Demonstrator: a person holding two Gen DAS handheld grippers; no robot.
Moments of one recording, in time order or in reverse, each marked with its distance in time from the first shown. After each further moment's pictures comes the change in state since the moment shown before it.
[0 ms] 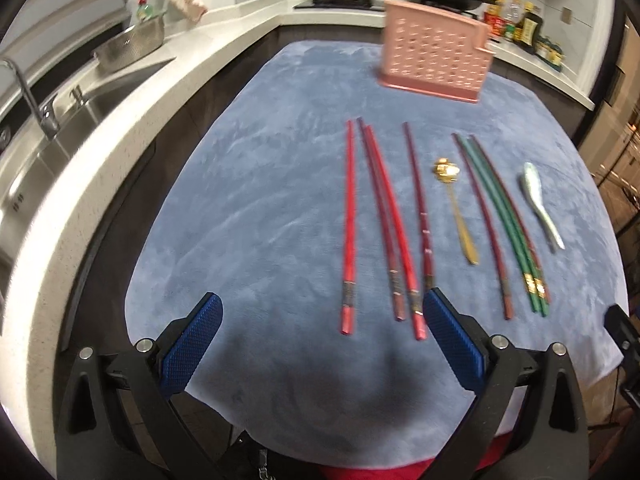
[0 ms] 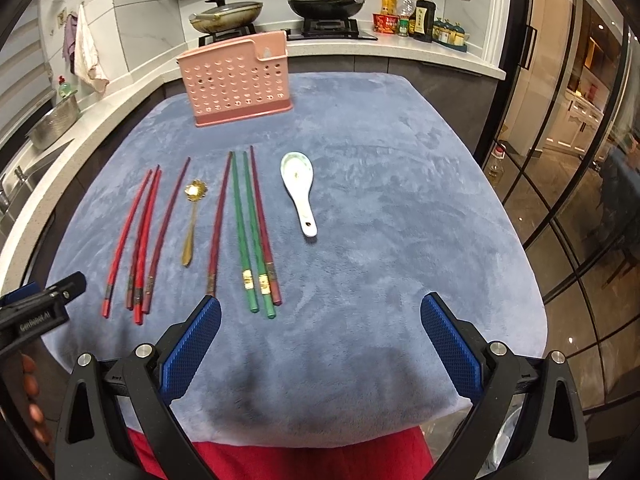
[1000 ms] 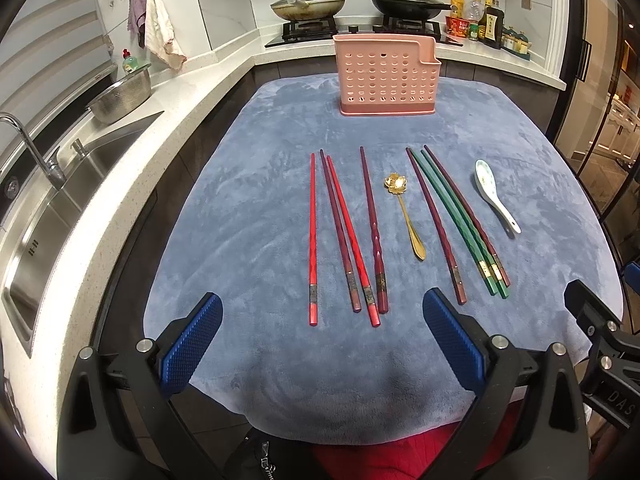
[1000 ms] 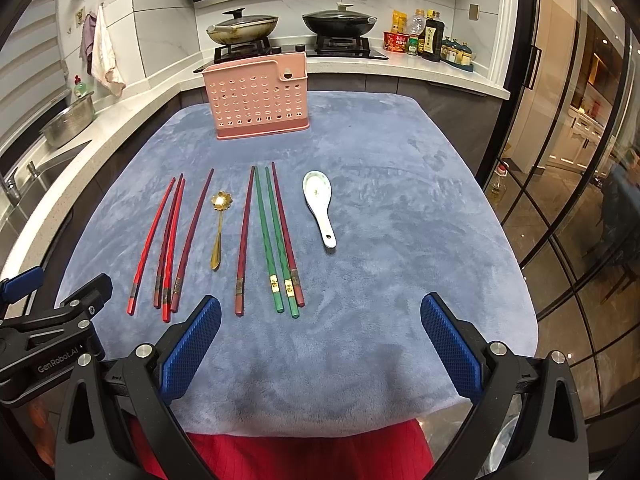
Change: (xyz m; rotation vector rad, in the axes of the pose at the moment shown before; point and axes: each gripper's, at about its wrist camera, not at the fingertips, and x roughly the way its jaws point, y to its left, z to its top) left arm -0.058 -0.042 -0.013 0.135 -0.109 0.016; right arm -0.034 0.019 -0.001 -0.040 -0.055 0.012
